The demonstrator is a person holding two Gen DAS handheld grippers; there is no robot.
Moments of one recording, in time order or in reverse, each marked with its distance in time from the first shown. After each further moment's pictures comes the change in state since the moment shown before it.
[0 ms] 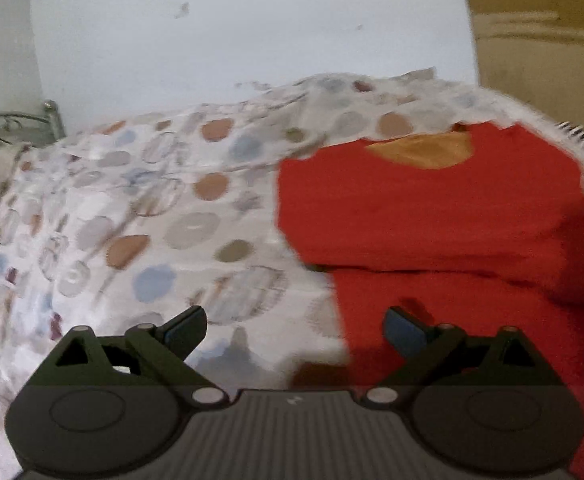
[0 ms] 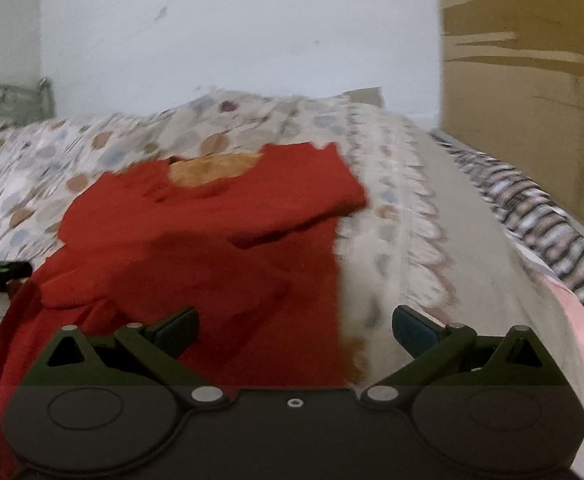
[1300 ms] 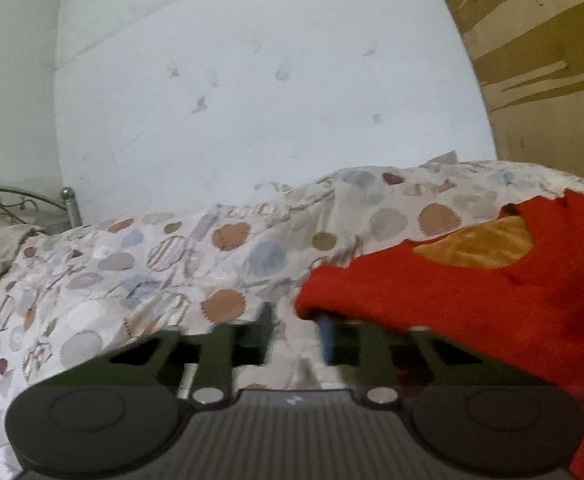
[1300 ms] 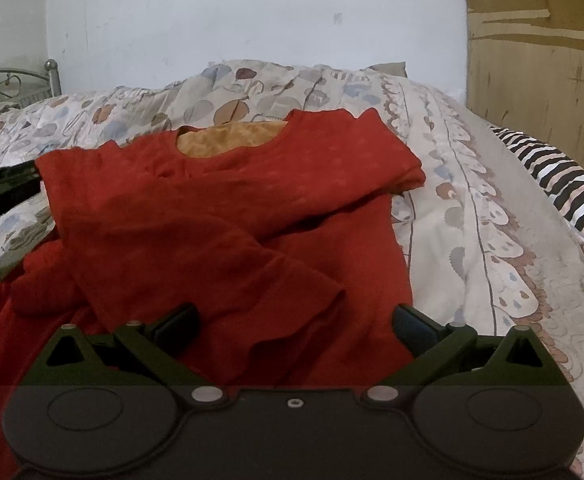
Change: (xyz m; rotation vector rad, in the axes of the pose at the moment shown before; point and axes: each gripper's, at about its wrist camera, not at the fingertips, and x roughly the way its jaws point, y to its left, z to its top) left arm 0.064 0.006 0.032 0.015 -0.347 0.042; right arm 0.068 0.018 -0.002 0.009 0.055 0.034
